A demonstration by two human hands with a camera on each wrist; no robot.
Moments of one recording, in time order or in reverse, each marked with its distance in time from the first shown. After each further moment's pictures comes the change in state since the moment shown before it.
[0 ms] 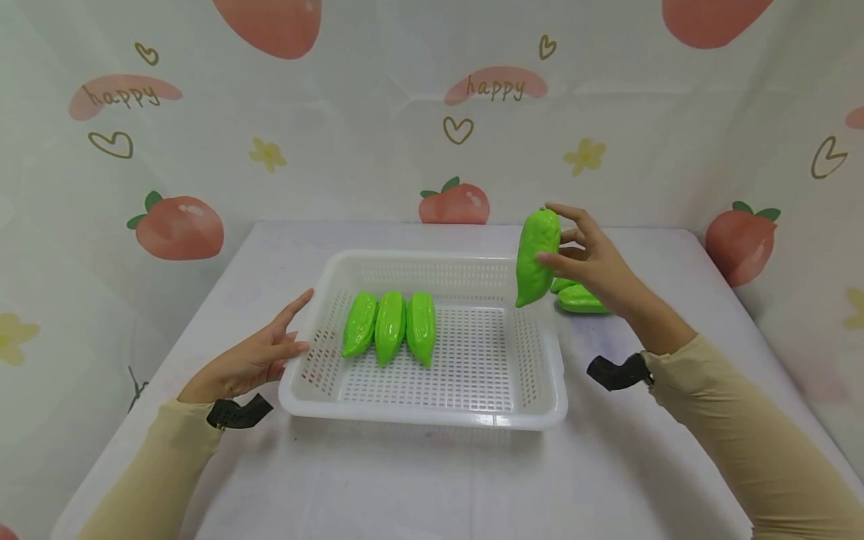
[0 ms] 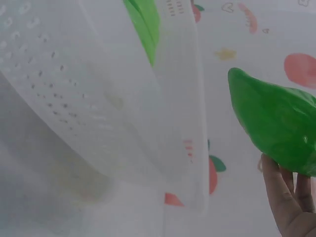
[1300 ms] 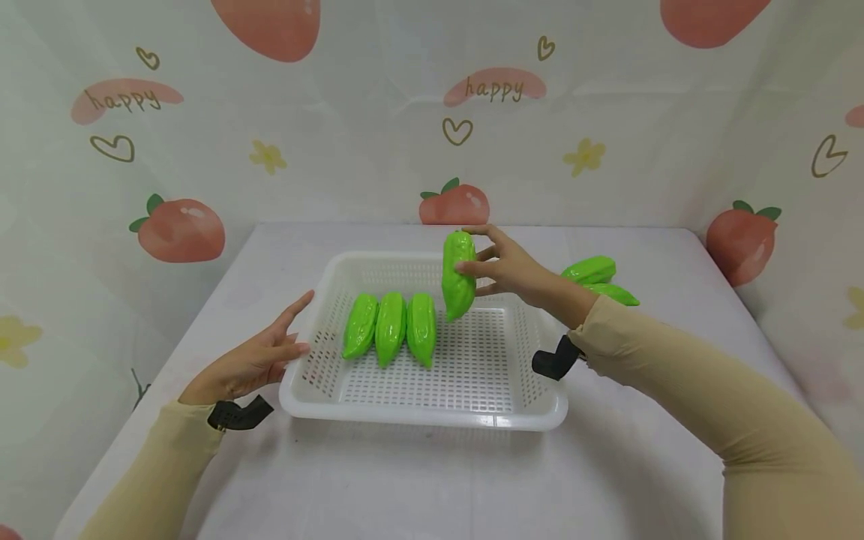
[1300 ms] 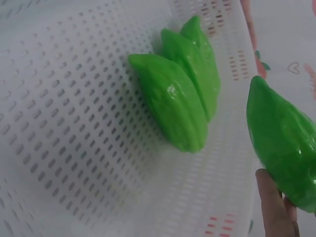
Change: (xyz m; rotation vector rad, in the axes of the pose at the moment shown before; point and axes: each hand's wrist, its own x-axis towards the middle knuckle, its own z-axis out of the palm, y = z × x) left_hand 0.000 0.000 -0.001 -0.003 -0.001 -0.003; right_hand 0.051 -0.005 0.077 -0.018 -0.205 0.289
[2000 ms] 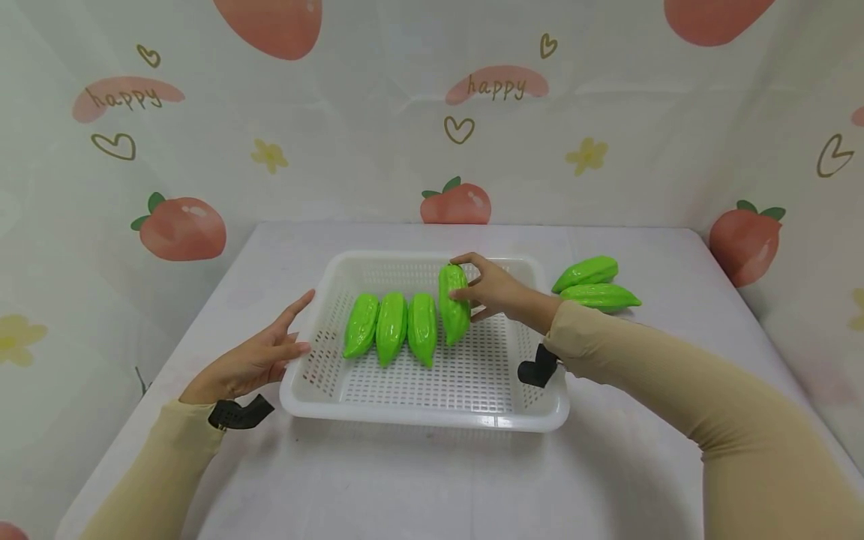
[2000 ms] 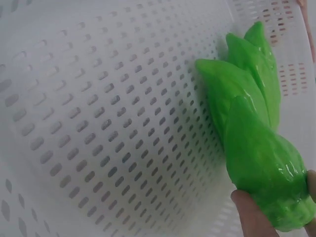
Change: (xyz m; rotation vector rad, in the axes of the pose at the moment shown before) left_hand 0.000 -0.001 0.001 0.002 0.000 0.006; right_hand 0.025 0.030 0.027 -0.086 -0.030 0.192
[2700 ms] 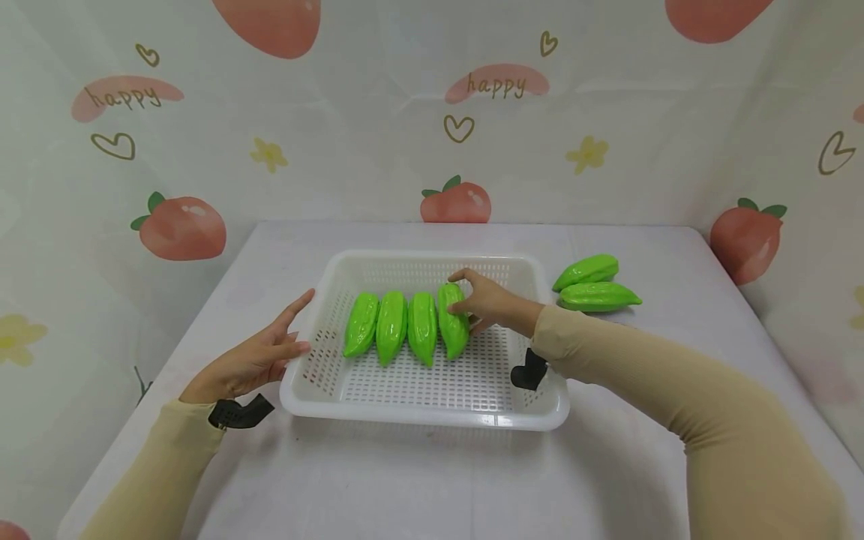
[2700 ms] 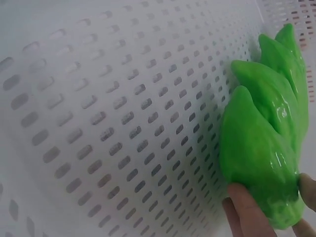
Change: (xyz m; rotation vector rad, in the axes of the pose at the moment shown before) left_hand 0.000 0.000 0.000 0.000 0.007 -0.004; right_hand 0.009 0.008 0.017 -0.052 -0.025 0.131
